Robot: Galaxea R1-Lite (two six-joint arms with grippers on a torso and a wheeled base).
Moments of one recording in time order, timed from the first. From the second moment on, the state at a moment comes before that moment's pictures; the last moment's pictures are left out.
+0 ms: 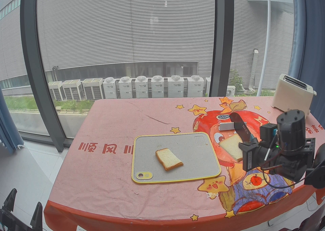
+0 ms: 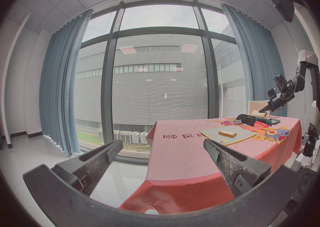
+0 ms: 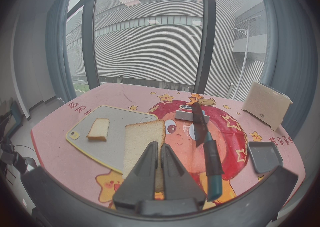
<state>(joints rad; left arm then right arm) 0.00 0.02 -0.02 0.00 0.00 0.00 0.64 1.56 -0.57 -0.44 -0.36 0.17</state>
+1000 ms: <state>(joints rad) 0.00 0.02 -0.02 0.00 0.00 0.00 0.62 1.24 -0.37 -0.44 -0.40 0.17</state>
